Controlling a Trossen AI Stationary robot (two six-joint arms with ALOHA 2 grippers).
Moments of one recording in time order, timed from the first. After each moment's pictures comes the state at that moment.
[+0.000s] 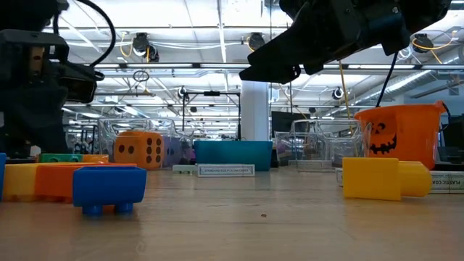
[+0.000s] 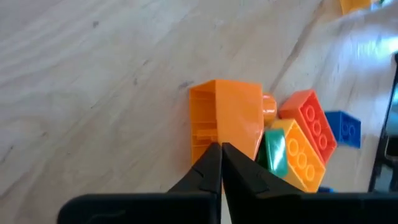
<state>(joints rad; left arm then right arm) -0.44 1.12 0.33 -0.05 -0.12 -1.19 0.23 1.57 0.71 0.55 0.13 -0.02</state>
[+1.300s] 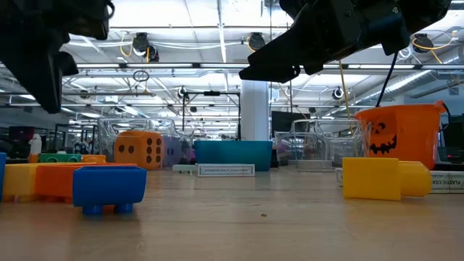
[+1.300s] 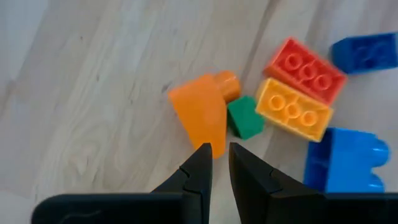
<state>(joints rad) -0.54 1.35 0.87 -0.75 -0.20 -0.89 0.23 1.57 0.71 0.55 0.13 -0.05</state>
